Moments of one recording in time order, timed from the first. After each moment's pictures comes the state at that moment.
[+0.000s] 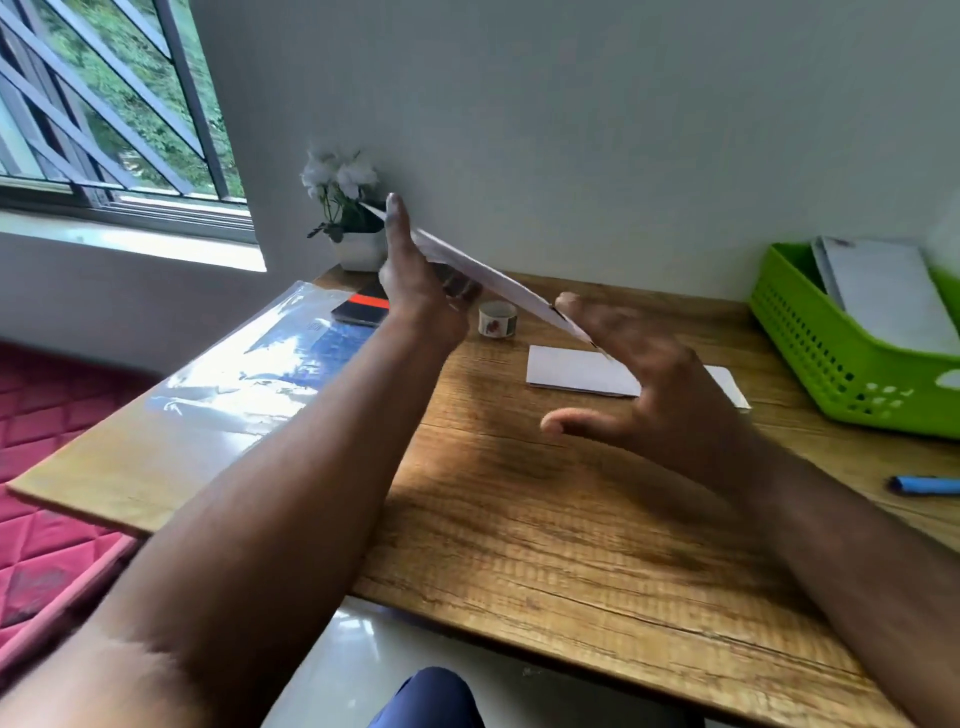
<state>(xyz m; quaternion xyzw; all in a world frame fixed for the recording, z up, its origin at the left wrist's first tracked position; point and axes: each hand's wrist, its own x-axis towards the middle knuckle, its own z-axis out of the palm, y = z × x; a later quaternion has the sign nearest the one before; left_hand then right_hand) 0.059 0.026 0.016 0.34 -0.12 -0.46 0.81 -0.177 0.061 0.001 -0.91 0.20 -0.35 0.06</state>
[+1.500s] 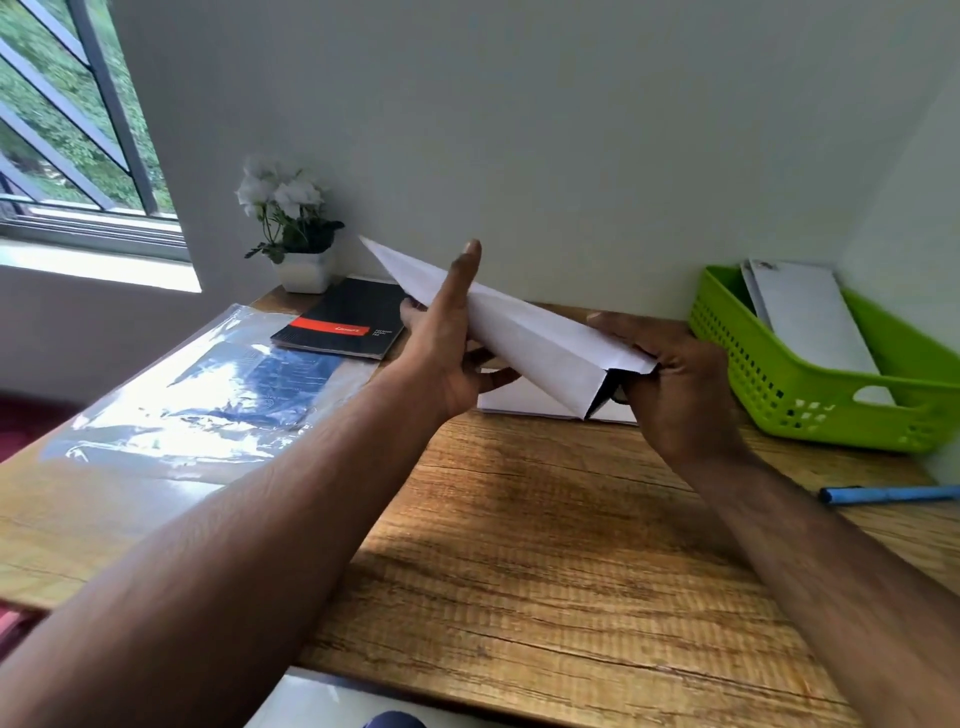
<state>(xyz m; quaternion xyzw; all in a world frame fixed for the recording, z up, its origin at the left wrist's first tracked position) -0.007 0.046 0.017 0.42 -0.18 -0.55 0.70 -0.201 0.030 -0.001 -0.79 0.26 -0.54 0.11</state>
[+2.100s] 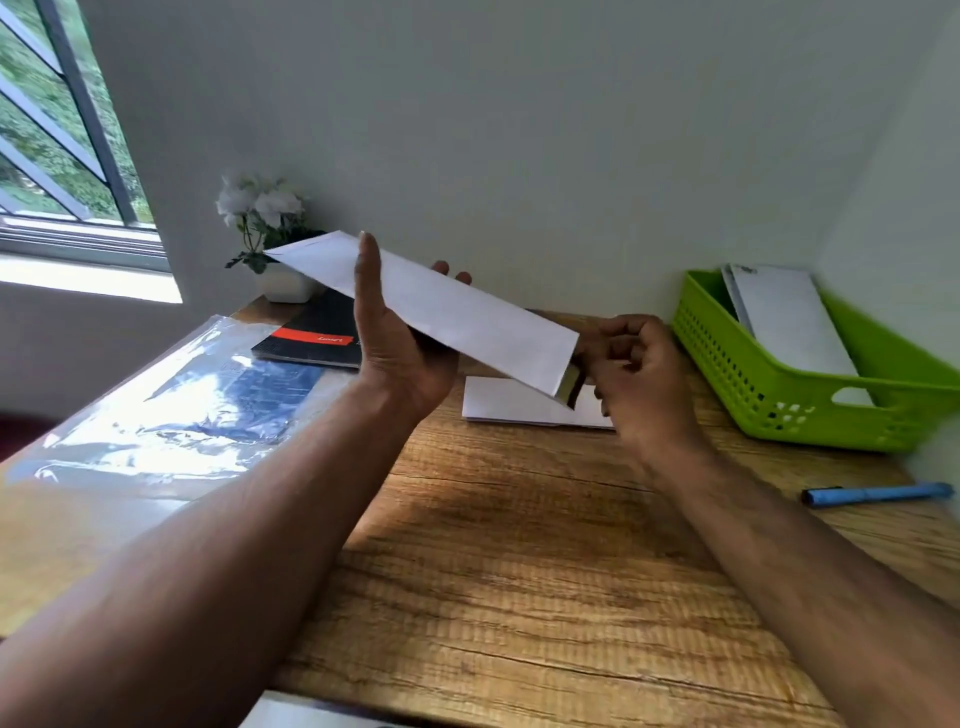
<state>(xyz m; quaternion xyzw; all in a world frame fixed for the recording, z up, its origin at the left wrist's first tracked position) 0.005 0.041 0.013 0.20 -0.20 -0.56 0.78 -0.185 0.028 -0.002 -0.60 0.44 -0.55 0.39</state>
